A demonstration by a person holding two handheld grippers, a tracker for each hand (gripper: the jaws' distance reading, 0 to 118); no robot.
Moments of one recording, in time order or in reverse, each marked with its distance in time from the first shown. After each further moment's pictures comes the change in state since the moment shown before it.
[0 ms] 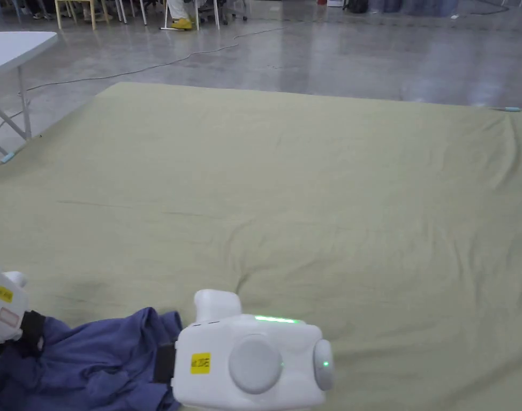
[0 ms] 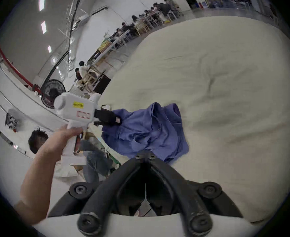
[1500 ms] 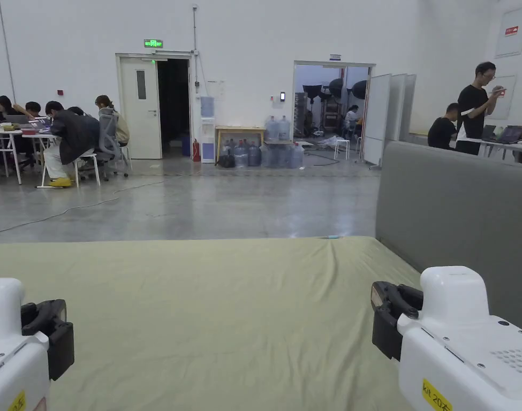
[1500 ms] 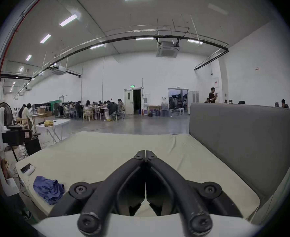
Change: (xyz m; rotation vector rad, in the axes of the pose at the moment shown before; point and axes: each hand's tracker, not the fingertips) left arm 0.290 -0.208 0.297 1.143 -0.240 -0.267; right arm 0.102 -0.091 0.416 1.014 -0.712 0.269
